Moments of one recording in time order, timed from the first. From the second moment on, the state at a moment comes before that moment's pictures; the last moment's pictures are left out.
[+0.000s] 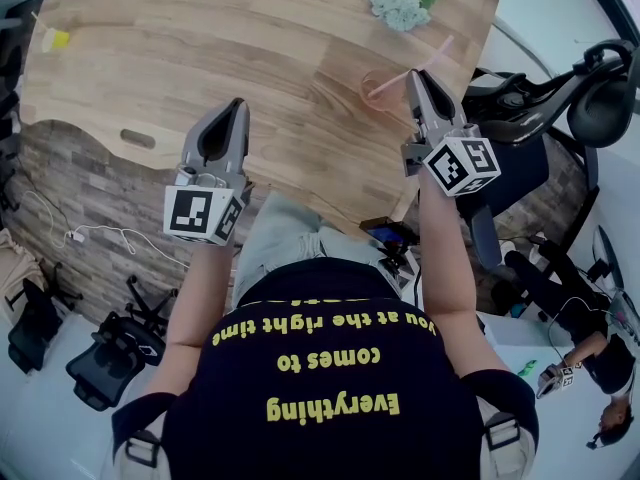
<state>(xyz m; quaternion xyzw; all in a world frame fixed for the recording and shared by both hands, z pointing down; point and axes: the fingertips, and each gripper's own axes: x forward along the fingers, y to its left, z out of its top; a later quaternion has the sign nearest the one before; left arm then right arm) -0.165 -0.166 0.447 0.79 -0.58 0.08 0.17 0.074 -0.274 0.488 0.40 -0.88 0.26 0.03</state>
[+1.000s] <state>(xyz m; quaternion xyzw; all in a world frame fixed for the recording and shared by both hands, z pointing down) -0.139 -0.157 0.409 0.82 -0.56 0.05 0.13 0.089 -0.241 0.387 0.39 -0.90 0.17 -0.05</state>
